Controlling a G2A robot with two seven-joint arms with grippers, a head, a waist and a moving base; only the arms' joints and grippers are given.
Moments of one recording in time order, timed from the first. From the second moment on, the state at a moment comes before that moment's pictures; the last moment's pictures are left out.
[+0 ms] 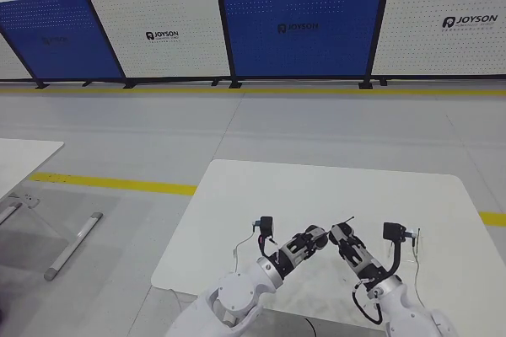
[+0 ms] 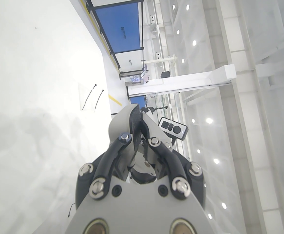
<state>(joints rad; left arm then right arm) 1.50 -1.28 -0.99 -1.73 -0.26 -0.07 -0.13 -1.61 -1.25 1.22 -1.86 -0.43 -0.11 0.27</state>
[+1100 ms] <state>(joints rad) 1.50 -1.28 -0.99 -1.73 -0.26 -0.09 -0.11 -1.62 -1.24 1.24 -1.86 -0.45 -0.09 0.21</state>
